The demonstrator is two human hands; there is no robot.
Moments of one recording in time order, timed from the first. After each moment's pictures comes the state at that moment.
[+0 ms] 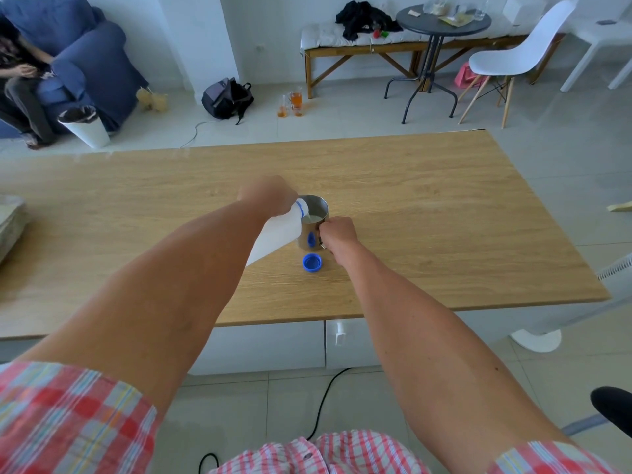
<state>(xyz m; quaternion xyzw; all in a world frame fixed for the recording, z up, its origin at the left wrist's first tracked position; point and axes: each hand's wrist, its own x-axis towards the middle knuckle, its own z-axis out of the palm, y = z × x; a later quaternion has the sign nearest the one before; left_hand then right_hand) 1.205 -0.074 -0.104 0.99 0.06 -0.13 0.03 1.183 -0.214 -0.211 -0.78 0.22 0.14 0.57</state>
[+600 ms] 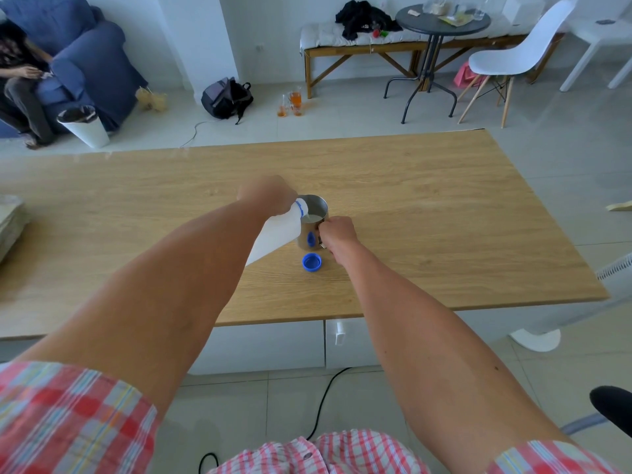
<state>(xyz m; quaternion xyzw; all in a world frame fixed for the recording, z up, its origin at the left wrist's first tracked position) 1.206 -0.072 -0.105 0.99 0.06 -0.13 0.03 1.183 -0.213 -0.210 -0.78 0.22 0.15 0.57</state>
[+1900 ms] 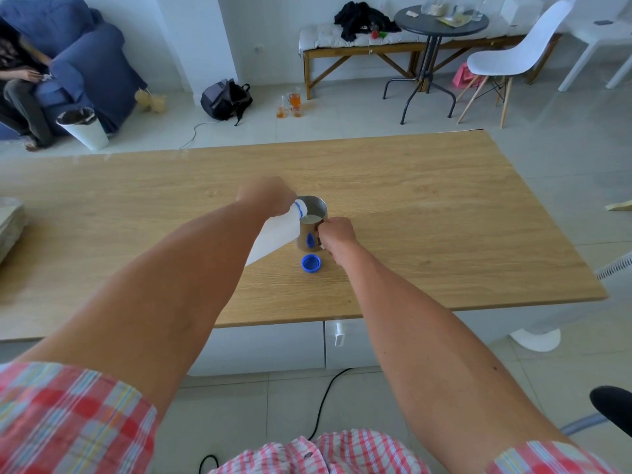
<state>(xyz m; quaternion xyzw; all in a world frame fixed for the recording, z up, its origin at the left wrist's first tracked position) 1.206 -0.074 -0.104 0.99 0.05 -0.13 0.02 1.183 -0.213 -0.211 -0.78 0.21 0.15 0.57</state>
